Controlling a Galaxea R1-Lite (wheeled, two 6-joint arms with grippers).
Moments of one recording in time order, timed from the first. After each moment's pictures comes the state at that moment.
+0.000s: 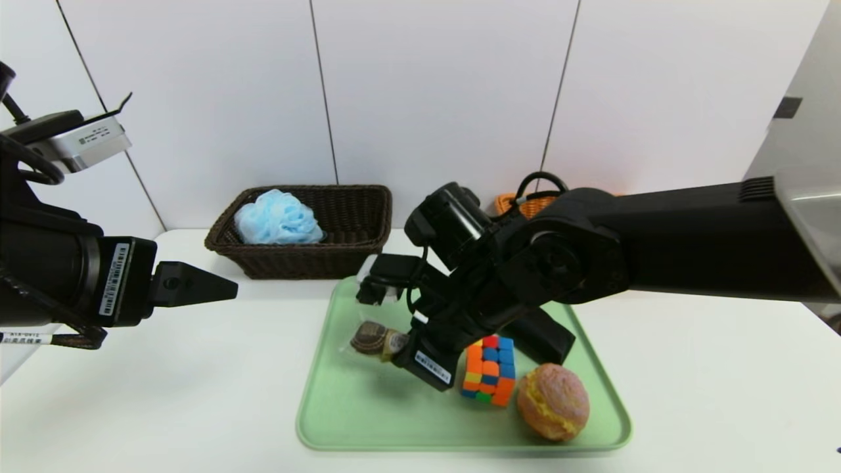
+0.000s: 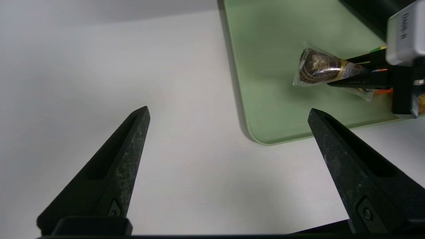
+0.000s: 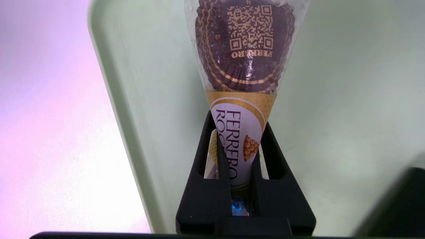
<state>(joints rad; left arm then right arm) -0.47 1.27 -1.30 0.72 0.13 -0.30 0.82 2.07 -1.66 0.50 0.23 -0.46</state>
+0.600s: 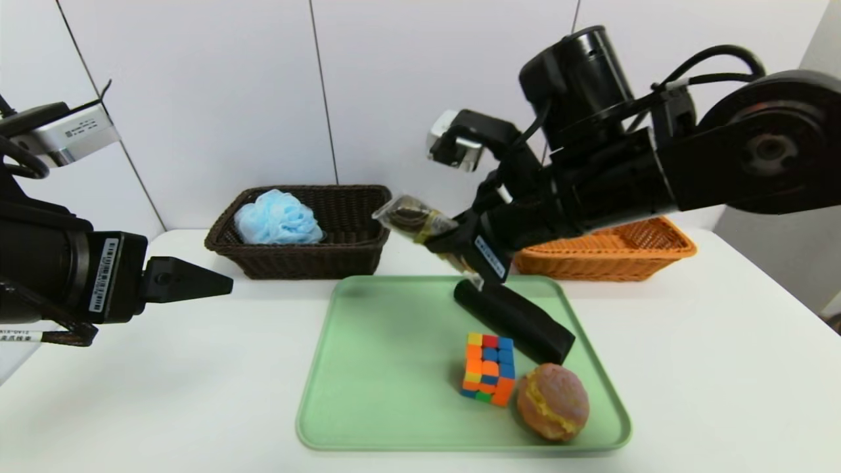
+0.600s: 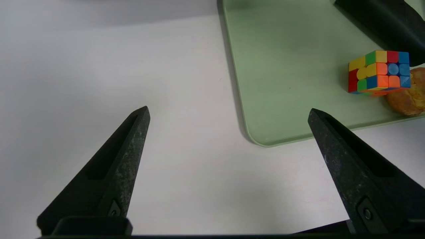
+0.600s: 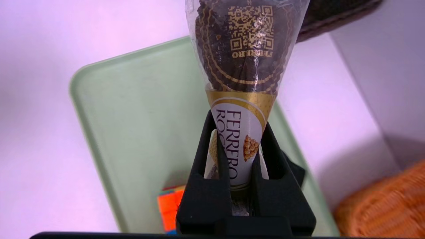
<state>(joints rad) -0.47 1.26 -1.31 0.72 0.13 -0.30 0.69 1.84 -1.68 0.42 0.21 -0.47</state>
